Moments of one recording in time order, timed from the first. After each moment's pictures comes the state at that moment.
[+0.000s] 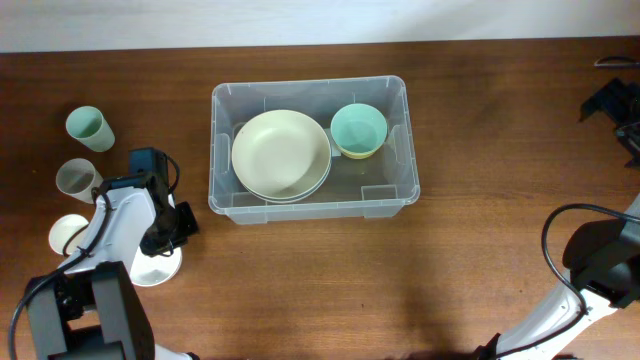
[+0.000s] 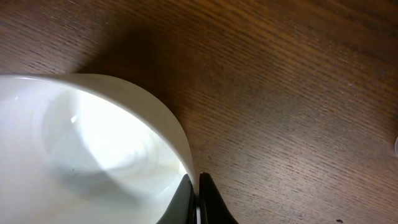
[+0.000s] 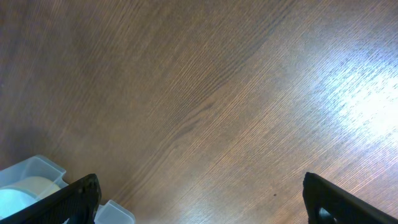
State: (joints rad) left arm 0.15 1.68 1.00 -0.89 -0.07 -0.27; right arm -0.53 2.10 2.40 -1.69 -0.05 0.41
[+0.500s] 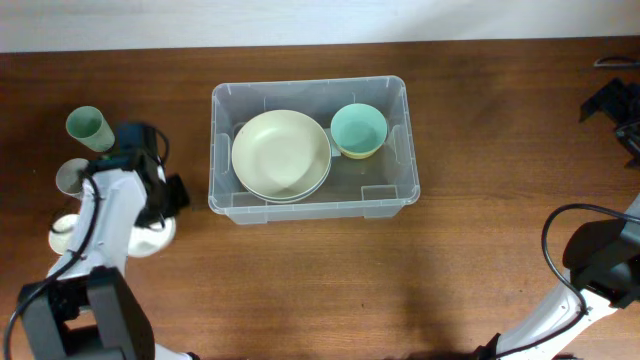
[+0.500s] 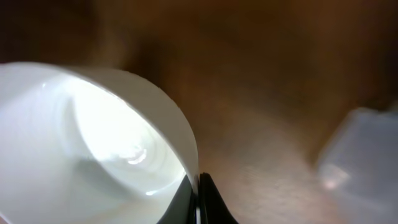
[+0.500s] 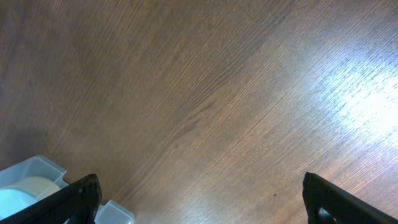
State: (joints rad) left arm 0.15 1.68 1.19 -0.94 -0.07 -0.26; right arm -0.53 2.10 2.40 -1.69 -0.05 0.41
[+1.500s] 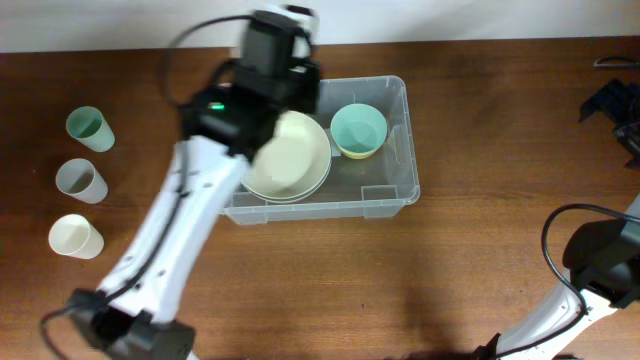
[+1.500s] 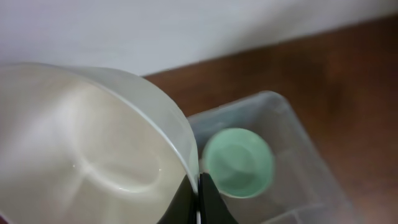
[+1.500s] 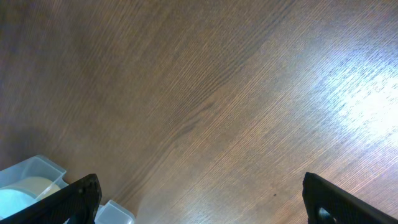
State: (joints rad) left arm -0.48 1.76 1.88 -0.77 -0.10 -0.13; right arm -0.53 2.10 2.40 -1.69 -0.05 0.41
